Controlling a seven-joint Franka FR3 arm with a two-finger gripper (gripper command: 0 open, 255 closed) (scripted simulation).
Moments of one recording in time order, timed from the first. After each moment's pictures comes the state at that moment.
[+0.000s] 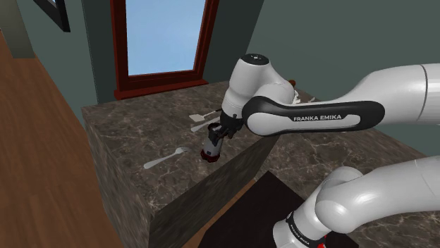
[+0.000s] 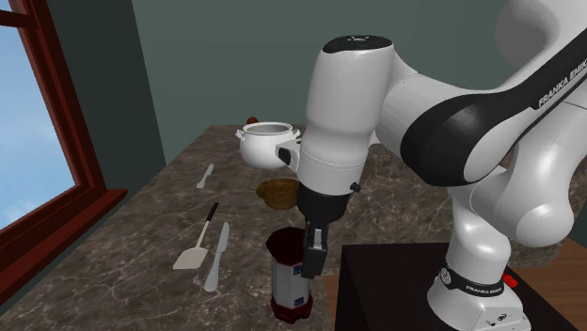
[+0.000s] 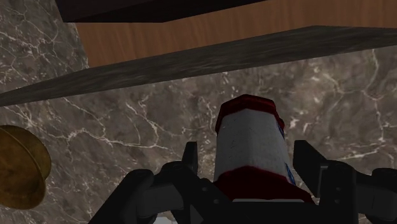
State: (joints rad) arm -0.04 -0.47 0.36 -2.53 -0.04 2.15 0.43
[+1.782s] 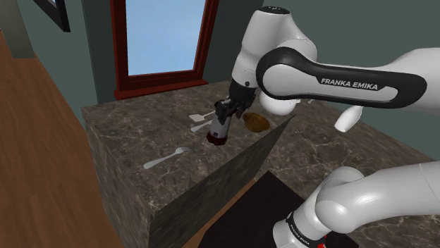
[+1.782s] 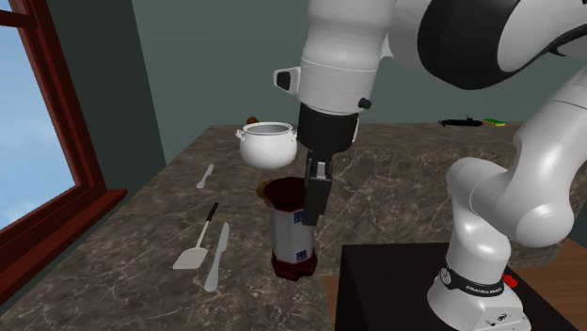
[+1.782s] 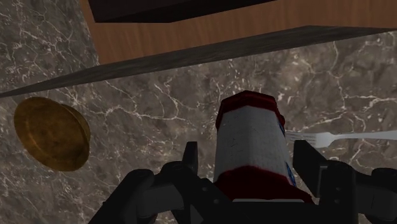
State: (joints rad) arm -0.04 -0.52 0.32 -2.30 -0.03 1.87 0.38
